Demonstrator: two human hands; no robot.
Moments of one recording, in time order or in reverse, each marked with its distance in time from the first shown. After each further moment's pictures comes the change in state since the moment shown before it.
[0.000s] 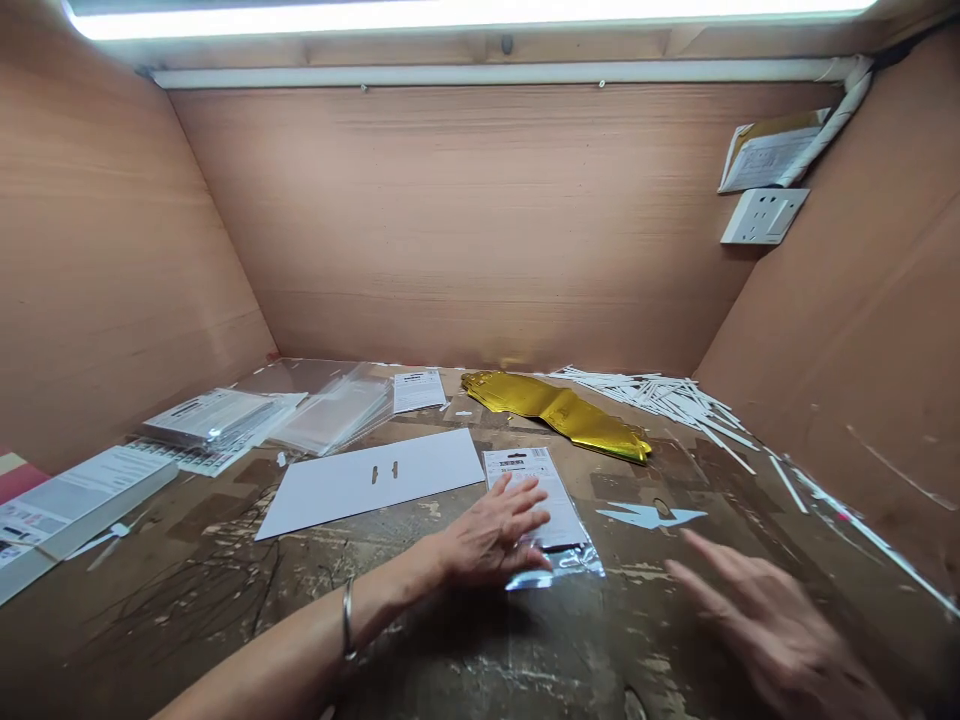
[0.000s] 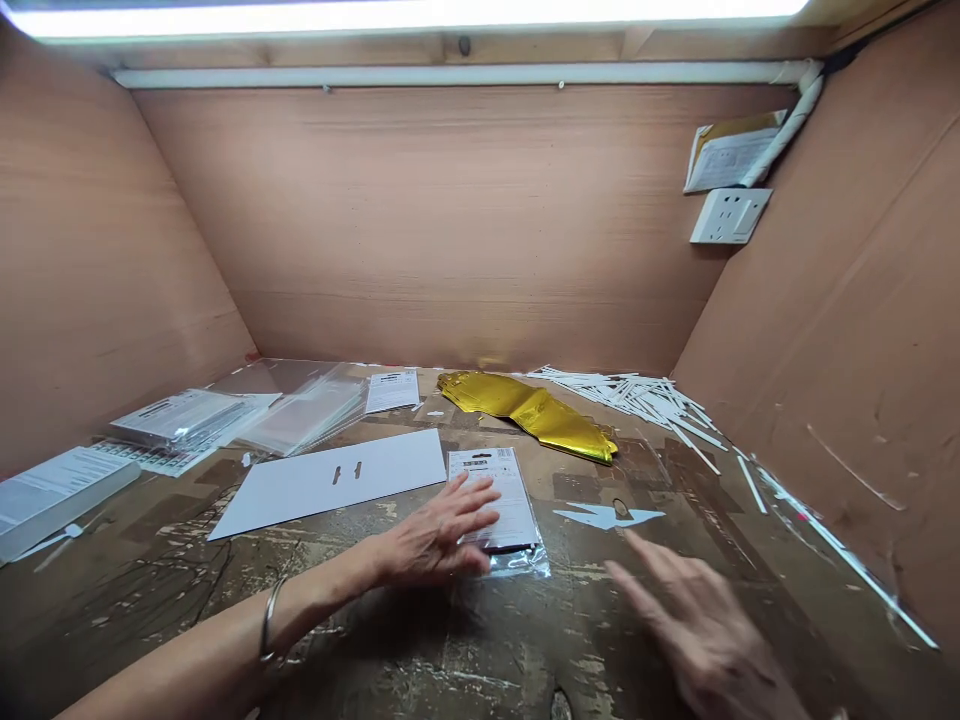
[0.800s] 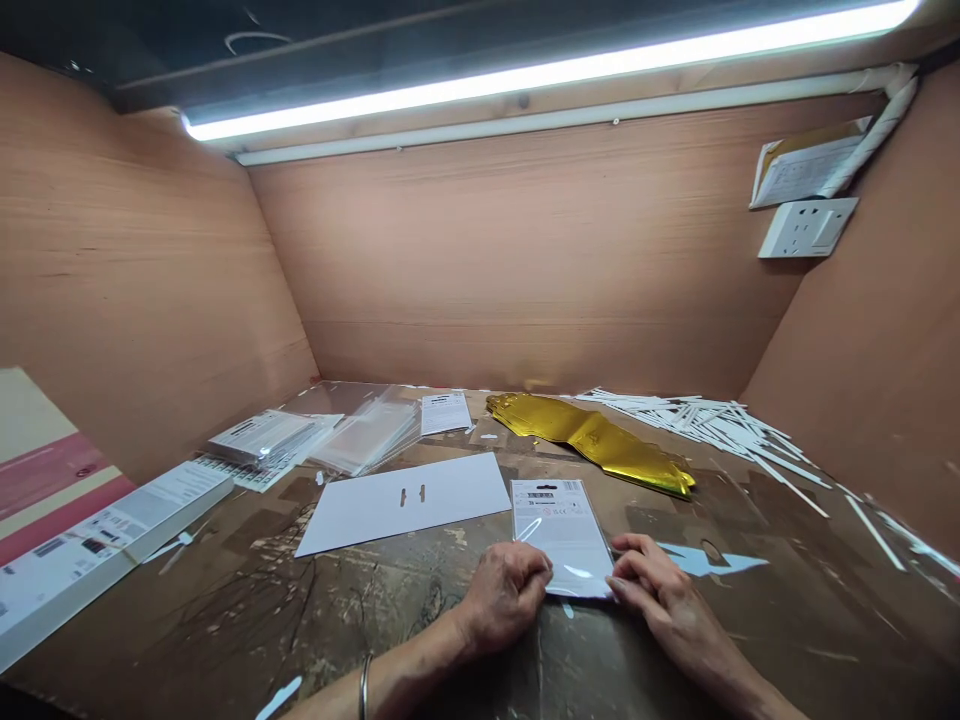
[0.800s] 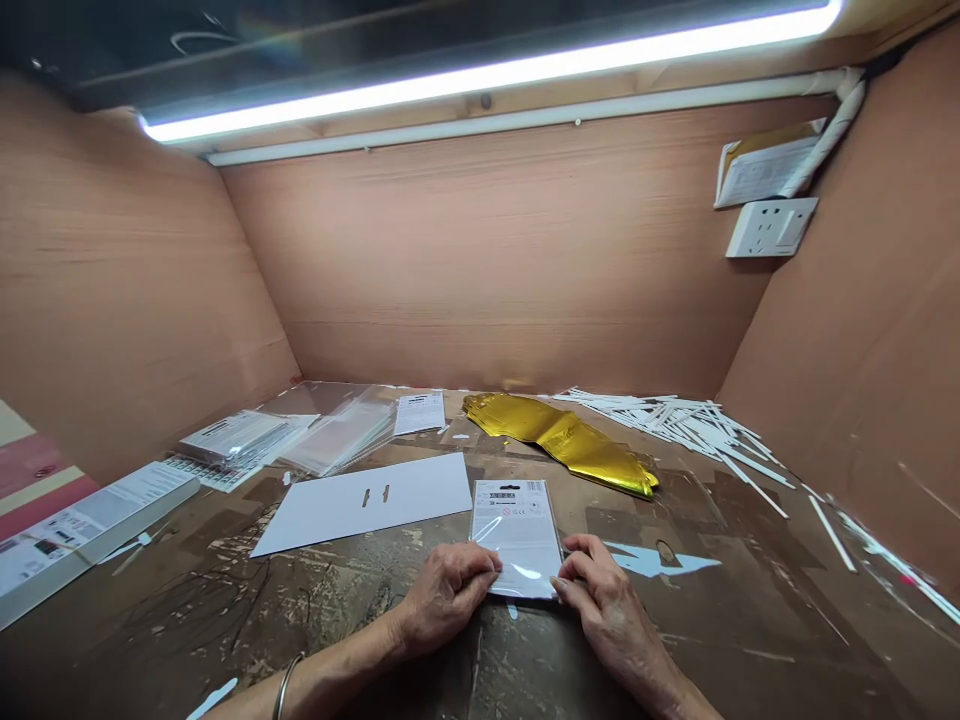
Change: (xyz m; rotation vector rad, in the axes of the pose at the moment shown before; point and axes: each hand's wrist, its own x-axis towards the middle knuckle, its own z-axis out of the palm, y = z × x) left_hand -0.015 0.018 0.023 -0.306 0.242 -0.512; right_hand 0.092 -0.040 0.058 0.713 -0.167 0.508
